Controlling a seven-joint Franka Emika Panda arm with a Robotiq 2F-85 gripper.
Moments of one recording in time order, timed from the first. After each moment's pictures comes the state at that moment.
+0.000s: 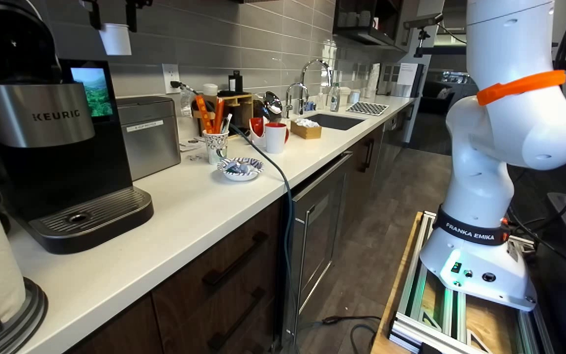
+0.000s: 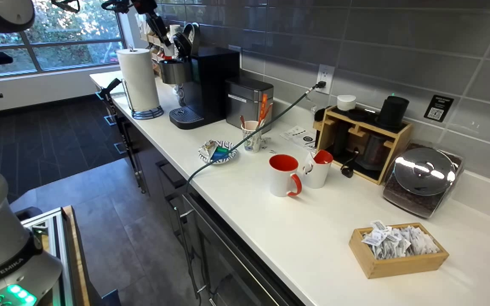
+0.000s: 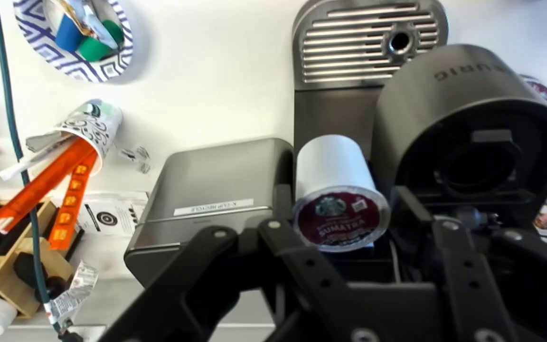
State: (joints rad) arm 0.56 0.29 0.16 -1.23 -0.36 1.76 0.80
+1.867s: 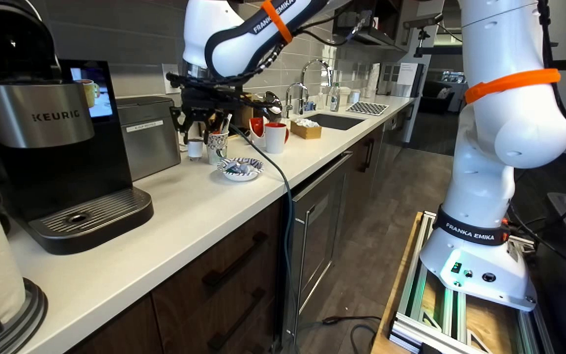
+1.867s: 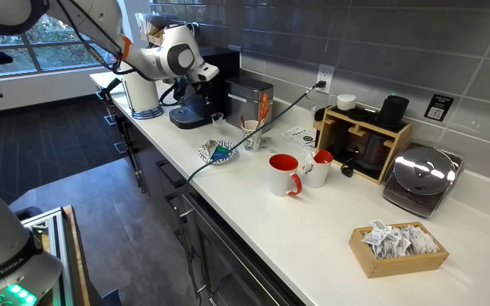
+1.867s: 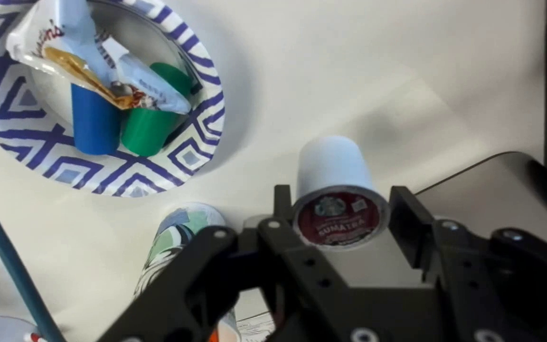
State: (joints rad) arm 0.26 0.31 0.04 -1.88 -0.31 2.49 0.98
